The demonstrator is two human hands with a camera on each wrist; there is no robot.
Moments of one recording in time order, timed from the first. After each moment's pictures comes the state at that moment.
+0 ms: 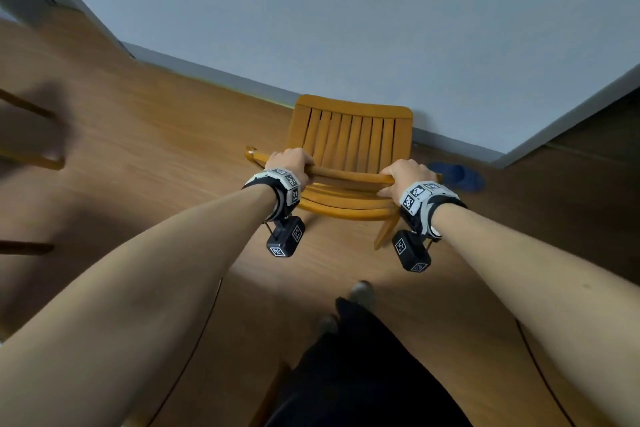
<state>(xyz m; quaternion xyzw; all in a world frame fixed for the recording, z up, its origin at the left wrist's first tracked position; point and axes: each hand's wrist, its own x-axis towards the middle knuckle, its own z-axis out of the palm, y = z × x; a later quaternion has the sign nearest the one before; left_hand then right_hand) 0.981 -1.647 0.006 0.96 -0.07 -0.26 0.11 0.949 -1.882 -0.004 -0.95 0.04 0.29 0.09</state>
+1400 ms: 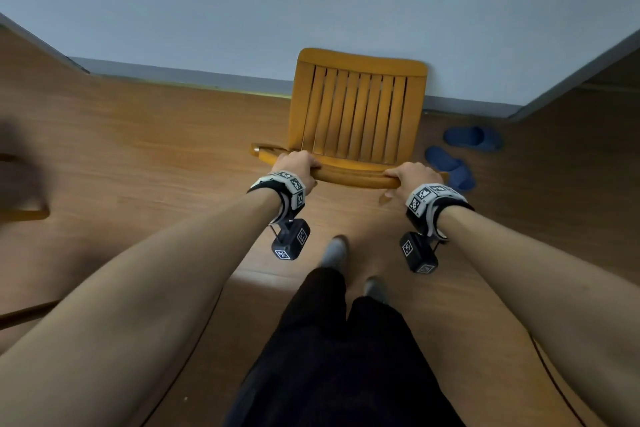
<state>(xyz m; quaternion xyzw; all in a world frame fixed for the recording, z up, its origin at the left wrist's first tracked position) 1.108 -1.550 -0.078 0.93 -0.18 -0.30 0.07 1.025 -1.784 -0.077 -0.93 0.11 0.34 0.10</state>
